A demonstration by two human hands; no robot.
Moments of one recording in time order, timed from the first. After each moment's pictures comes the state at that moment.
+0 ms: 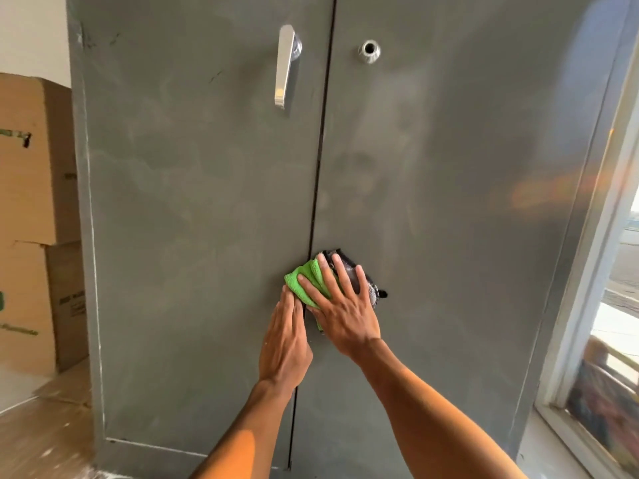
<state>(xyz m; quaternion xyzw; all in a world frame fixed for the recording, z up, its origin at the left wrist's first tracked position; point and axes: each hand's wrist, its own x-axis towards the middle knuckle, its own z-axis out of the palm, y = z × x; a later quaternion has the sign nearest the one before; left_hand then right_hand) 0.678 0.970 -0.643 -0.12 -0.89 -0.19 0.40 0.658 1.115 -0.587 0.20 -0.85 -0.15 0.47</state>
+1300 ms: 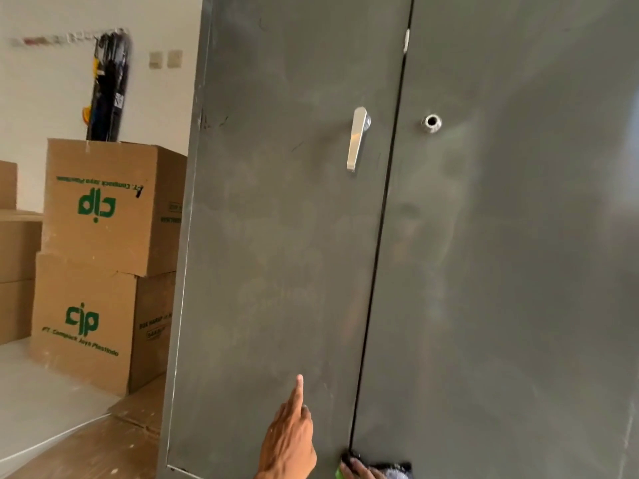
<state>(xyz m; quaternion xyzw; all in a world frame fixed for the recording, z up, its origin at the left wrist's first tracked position) 0.734 0.882 -0.688 -0.07 -0.97 -0.14 0.20 0.652 0.924 -0.808 0.13 -0.91 0.09 0.38</state>
